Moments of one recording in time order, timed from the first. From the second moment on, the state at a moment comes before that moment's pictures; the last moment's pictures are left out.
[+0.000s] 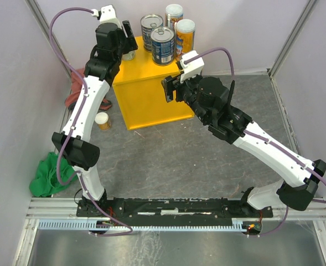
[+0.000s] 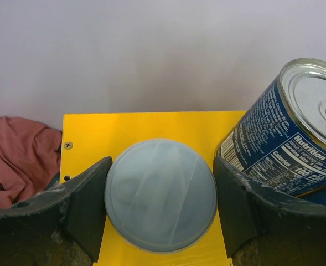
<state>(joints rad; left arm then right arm) -0.31 1.86 2.17 -0.43 -0.33 -0.26 0.90 1.39 1.57 -0.14 0.40 -0.06</state>
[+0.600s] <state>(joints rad) -0.30 1.90 2.18 -0.34 -0.27 -0.30 0.89 1.40 1.57 -0.14 0.38 -0.06</state>
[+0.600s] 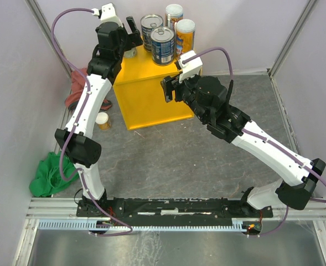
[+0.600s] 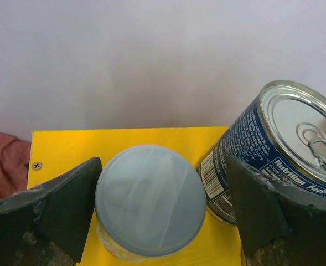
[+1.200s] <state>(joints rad) -0.30 1.89 2.18 -0.34 -0.29 -0.33 0.89 1.40 1.57 -0.15 0.37 -0.04</state>
